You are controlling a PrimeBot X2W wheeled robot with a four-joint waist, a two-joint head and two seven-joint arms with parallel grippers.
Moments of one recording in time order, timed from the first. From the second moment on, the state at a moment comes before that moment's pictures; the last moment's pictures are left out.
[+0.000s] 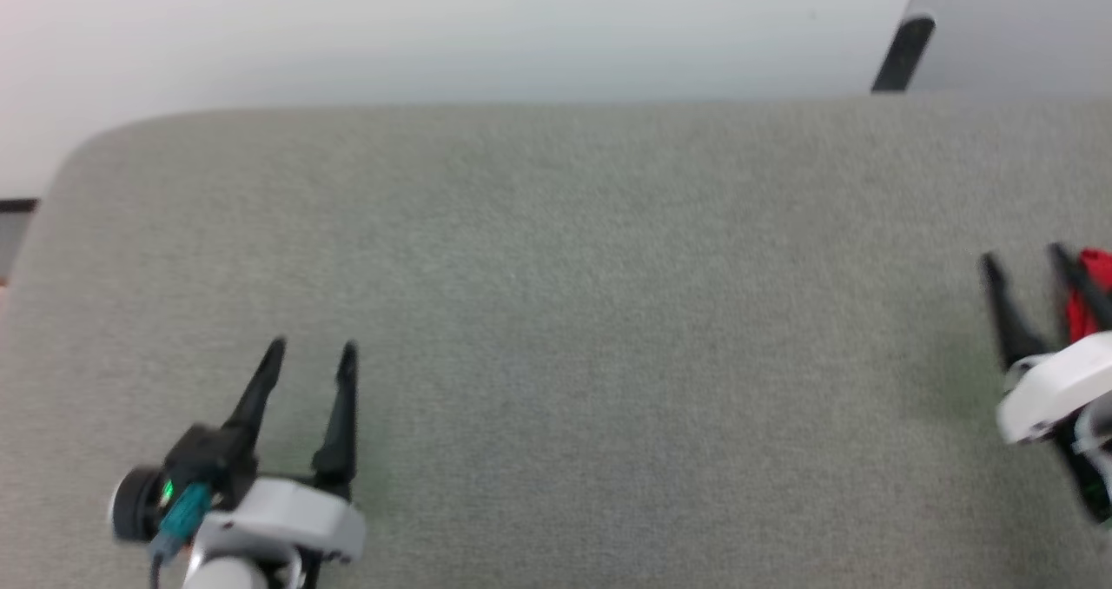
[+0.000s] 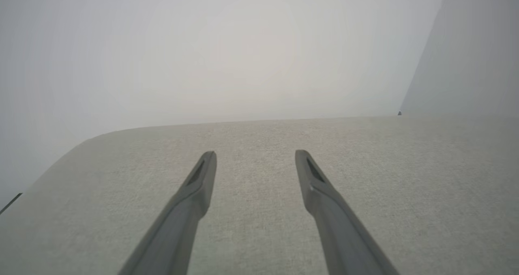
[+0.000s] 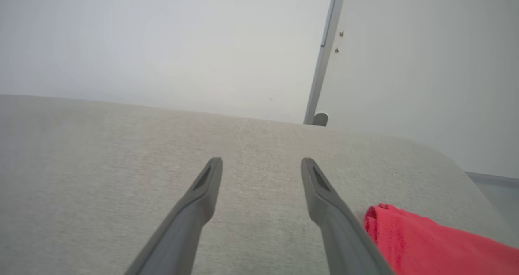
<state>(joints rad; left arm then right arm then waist) -0.17 0.17 -0.02 0.21 -0.18 -0.11 -0.26 -0.51 -0.47 0.22 0.61 0.45 0.13 -0.19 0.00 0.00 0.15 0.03</state>
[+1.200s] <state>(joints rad) 0.13 0.11 0.07 0.03 -0.19 -0.10 -0.26 -0.01 -0.25 0.01 0.09 0.36 0.13 -0.10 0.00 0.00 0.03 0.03</state>
